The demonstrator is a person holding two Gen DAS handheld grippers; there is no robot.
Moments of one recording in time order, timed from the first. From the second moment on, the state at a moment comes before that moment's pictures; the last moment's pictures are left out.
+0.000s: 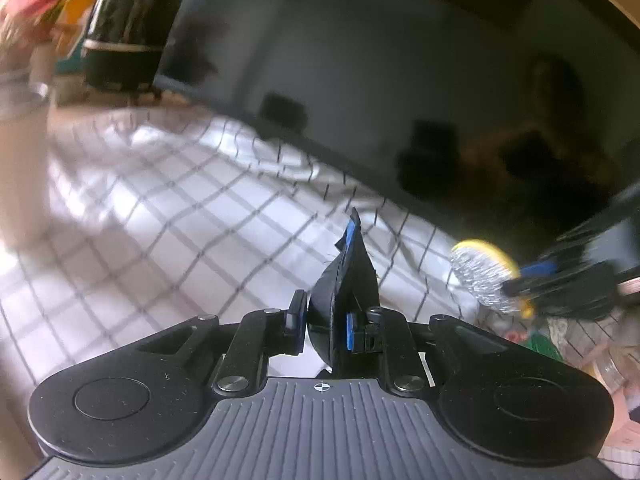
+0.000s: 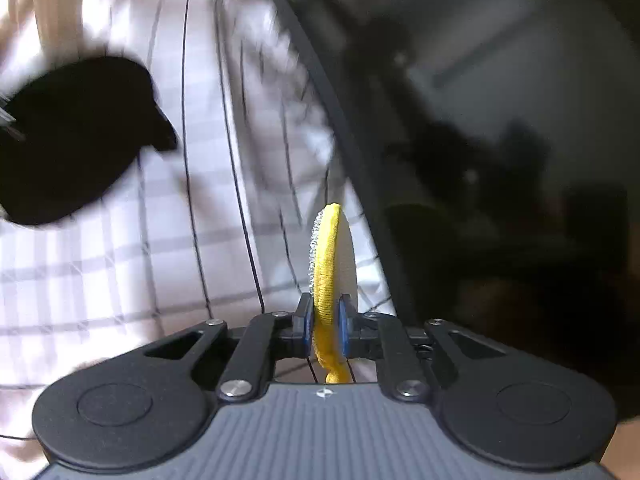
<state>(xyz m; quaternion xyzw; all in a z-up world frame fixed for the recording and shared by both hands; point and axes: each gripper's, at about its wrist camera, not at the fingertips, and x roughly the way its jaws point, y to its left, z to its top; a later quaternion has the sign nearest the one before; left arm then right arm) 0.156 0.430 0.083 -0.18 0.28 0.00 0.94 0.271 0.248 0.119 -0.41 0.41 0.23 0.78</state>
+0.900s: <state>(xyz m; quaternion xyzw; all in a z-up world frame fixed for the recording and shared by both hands) 0.209 0.165 0.237 -0.01 0.18 -0.22 0.96 0.138 -0.083 0.317 -0.23 0.27 0.04 0.93</state>
